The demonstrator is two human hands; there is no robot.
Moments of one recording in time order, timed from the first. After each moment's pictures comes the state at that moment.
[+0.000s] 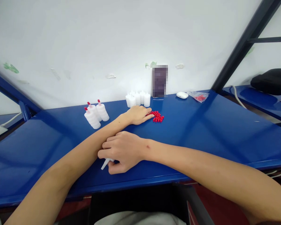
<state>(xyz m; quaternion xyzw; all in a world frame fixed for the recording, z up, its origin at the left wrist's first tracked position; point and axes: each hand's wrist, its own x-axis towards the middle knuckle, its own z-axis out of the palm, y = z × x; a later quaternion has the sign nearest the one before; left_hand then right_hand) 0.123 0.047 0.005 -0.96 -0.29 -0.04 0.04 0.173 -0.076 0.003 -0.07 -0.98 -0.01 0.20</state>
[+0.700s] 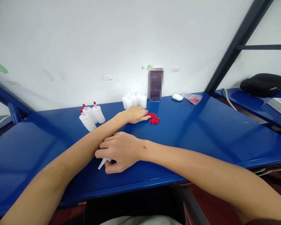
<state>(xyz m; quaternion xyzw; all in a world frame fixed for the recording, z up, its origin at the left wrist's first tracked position) 0.132 0.065 0.008 -0.97 -0.25 0.01 0.06 0.175 -0.071 0.004 -0.09 -0.97 -0.01 0.20</state>
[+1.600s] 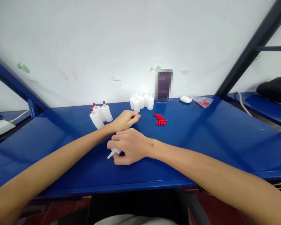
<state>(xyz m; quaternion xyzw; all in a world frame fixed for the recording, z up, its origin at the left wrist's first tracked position) 0.062 0.022 0.008 -0.89 -0.32 -0.25 -0.21 0.178 -0.065 -0.002 -0.12 -0.95 0.02 0.28</state>
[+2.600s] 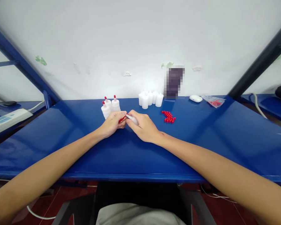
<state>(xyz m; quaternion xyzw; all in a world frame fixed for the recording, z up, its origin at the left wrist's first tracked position) 0.003 -0.023 -0.004 -0.65 -0.31 -0.41 -0.56 0.182 -0.046 -0.001 -0.35 -0.82 0.23 0.39</state>
